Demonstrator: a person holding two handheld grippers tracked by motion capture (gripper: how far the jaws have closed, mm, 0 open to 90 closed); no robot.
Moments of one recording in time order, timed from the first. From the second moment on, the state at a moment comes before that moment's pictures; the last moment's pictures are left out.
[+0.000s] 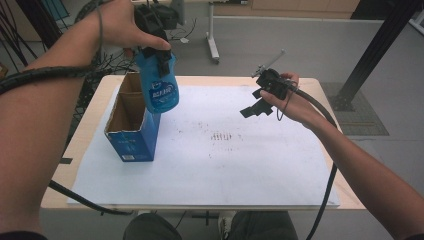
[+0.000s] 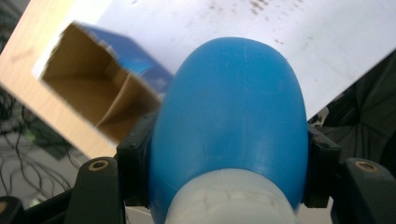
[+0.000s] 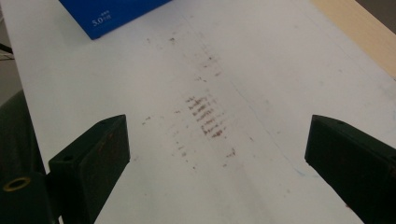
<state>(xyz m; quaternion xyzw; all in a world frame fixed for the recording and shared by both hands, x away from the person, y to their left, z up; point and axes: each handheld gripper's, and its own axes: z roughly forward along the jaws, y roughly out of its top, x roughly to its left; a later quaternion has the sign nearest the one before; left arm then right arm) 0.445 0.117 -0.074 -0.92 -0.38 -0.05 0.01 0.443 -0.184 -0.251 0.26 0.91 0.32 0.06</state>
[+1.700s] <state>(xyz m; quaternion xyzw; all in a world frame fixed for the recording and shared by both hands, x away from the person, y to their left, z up) 0.456 0.220 -0.036 -0.69 -0.72 -0.07 -0.03 0.435 -0.221 -0.229 0.30 0.90 0.29 0.08</state>
